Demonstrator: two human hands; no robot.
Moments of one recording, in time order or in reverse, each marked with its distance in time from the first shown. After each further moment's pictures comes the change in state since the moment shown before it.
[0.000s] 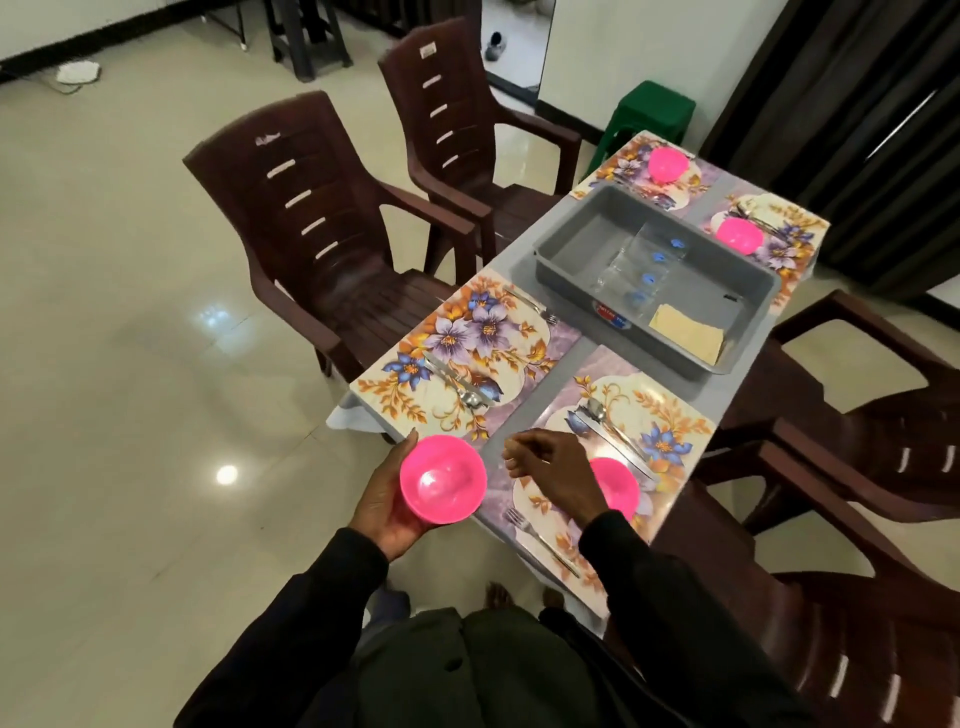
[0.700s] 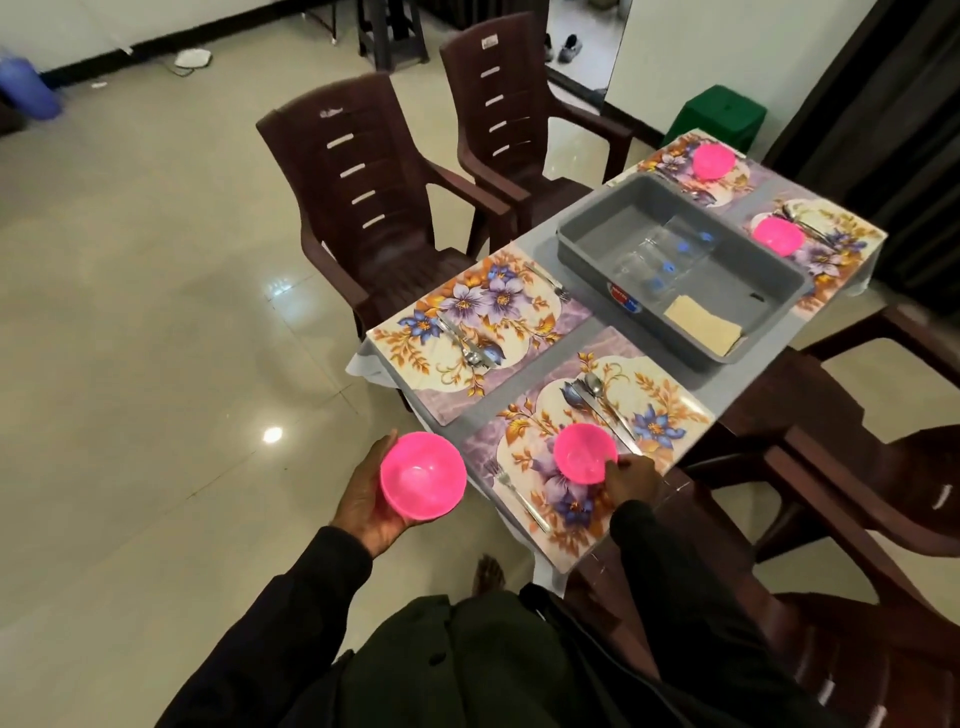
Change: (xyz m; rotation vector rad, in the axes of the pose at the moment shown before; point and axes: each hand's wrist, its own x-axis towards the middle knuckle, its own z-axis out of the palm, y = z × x) left_hand -0.071 -0.101 0.013 -0.061 0.211 0.190; right_hand -0.026 0.128 -0.107 -0.325 0.411 0.419
